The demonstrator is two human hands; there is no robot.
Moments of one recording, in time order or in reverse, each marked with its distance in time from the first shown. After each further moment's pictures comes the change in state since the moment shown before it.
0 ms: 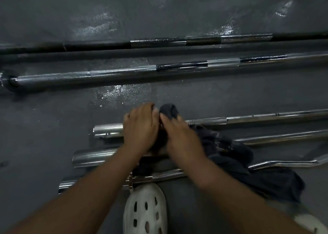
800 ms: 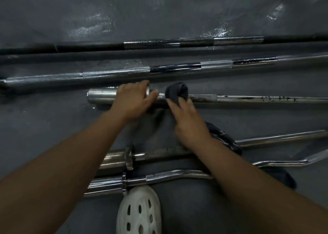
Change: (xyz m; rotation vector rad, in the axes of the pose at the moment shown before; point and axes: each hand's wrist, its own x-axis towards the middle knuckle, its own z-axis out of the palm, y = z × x) left_hand 0.081 0.001 -0.026 0.189 -0.105 0.241; right_hand 0.039 0.043 -0.023 -0.149 -0.070 0.027
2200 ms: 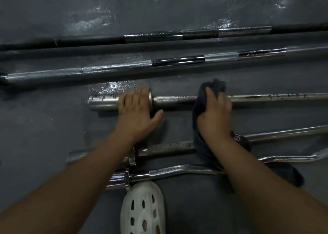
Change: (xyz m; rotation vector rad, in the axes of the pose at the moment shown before) left_hand -0.059 0.006 0.032 0.065 0.064 -0.016; right_hand -0.009 0.036 -0.002 0.078 0.283 0.479
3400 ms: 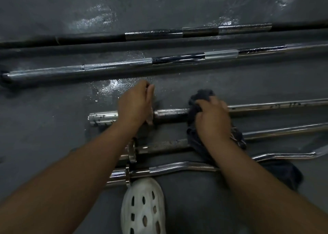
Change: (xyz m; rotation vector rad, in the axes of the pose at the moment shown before) left_hand 0.026 0.010 -0.014 -0.303 0.134 -0.192; right_hand -0.015 -0.001 -0.001 -0.039 -0.054 -0.090
